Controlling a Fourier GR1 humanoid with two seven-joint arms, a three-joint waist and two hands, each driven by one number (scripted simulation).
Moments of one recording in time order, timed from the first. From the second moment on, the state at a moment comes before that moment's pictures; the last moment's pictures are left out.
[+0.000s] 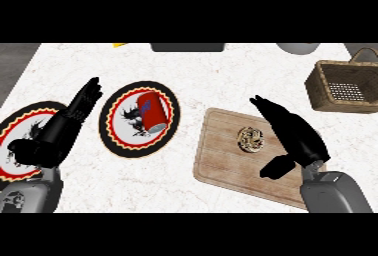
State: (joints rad) left arm -0.17 0.25 0.01 -1.60 0.00 -0.17 0.03; right arm -0.23 -0.23 0.20 -1.64 0.79 0.35 0.27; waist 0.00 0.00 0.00
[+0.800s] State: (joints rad) left arm -0.18 0.20 0.04 -1.57 -0.05 -0.20 0.02; right arm -0.28 -0.14 0.19 -1.44 0.93 0.30 0.24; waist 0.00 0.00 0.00
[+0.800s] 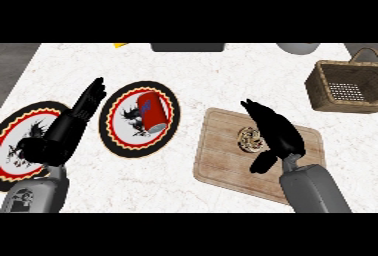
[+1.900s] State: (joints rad) left arm -0.18 0.16 0.05 -1.61 -0.08 -0.22 0.06; right arm -0.31 -0.14 0.22 -1.27 1.03 0.32 0.11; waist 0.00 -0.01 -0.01
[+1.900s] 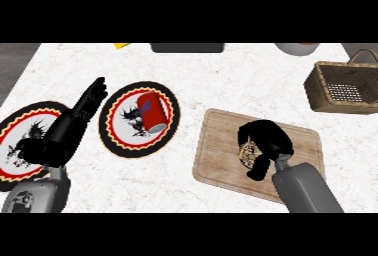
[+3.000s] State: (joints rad) left arm -0.16 0.18 0.09 -1.59 -0.08 -0.22 0.02; right arm 0.23 -0.33 0.06 -2.15 0.66 0.51 -0.04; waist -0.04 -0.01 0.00
